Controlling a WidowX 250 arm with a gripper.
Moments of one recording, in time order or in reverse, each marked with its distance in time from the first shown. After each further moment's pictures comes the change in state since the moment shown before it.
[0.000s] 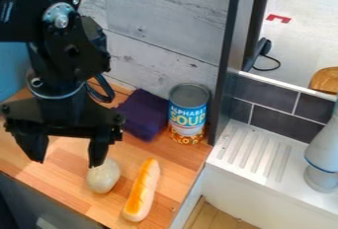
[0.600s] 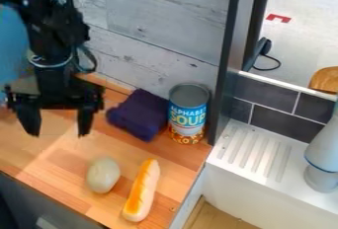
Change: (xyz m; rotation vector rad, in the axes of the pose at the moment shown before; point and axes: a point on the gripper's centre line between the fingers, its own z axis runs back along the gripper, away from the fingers) arm 0.064 0.035 -0.050 0.037 0.104 0.147
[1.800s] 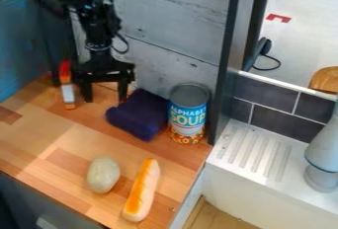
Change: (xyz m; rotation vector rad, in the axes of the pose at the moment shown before) arm 0.125 -0.063 -0.081 -0.098 0.031 -0.046
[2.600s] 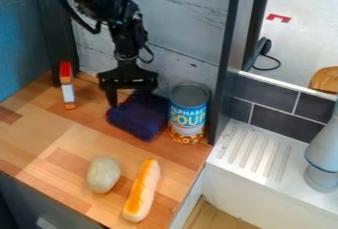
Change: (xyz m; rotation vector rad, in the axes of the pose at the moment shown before) arm 0.012 -0.038 -0.027 -0.007 -0.007 -0.039
